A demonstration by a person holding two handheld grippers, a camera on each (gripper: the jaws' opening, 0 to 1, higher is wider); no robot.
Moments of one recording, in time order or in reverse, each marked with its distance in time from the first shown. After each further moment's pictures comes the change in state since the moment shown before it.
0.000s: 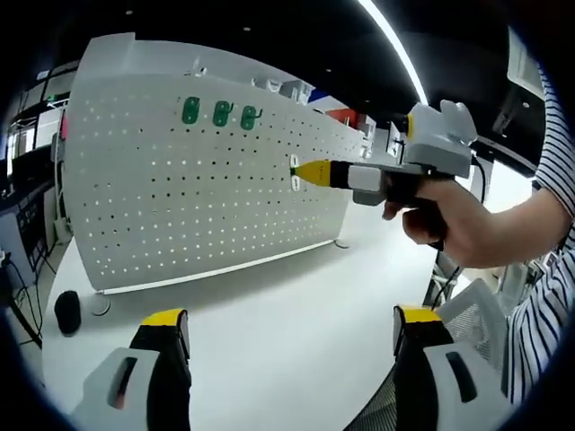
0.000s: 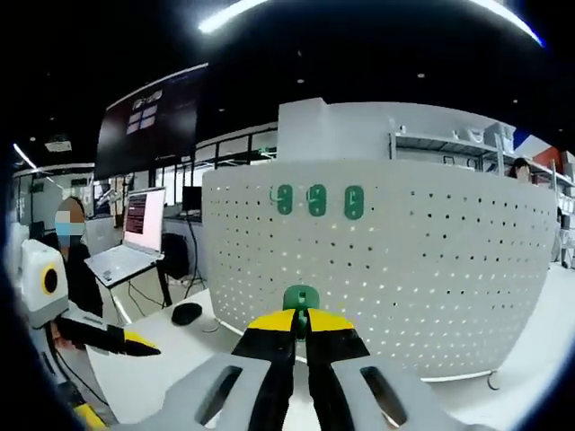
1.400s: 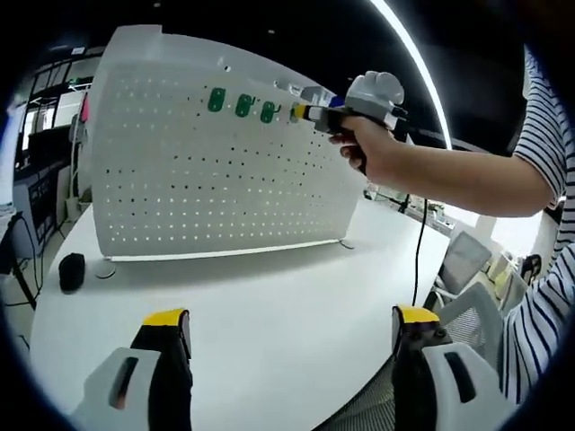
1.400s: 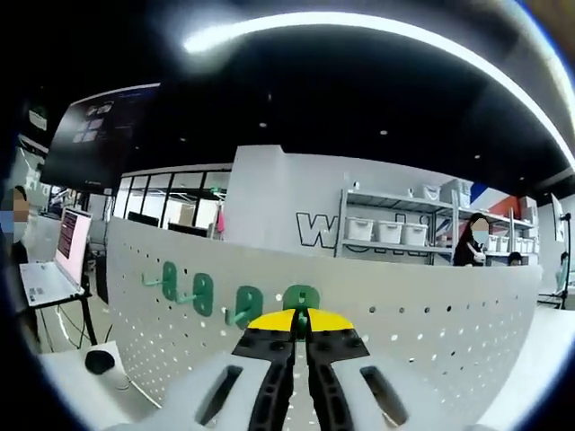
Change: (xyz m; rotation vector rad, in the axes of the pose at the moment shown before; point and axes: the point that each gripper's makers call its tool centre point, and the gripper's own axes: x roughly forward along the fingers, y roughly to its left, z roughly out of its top) left arm -0.020 -0.004 -0.033 -0.096 -0.028 0.061; right arm 0.071 -0.095 0.089 -0.091 -0.239 -0.250
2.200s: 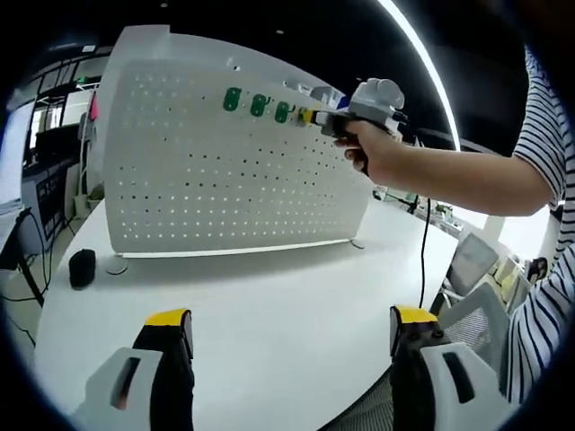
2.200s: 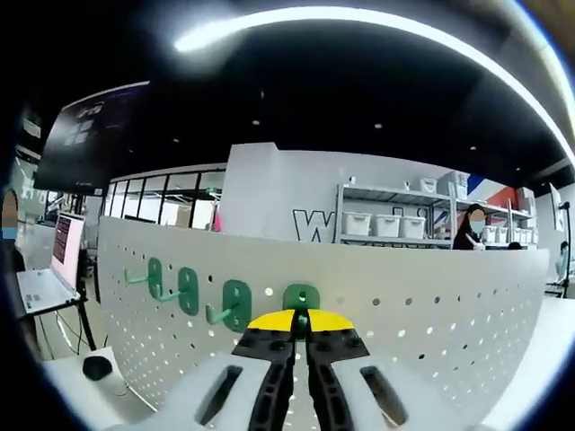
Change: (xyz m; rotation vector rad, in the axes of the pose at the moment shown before) left arm -0.004 0.014 0.001 -0.012 -0.002 0.041; right arm 0.012 -0.002 -0.012 0.030 0.019 -0.019
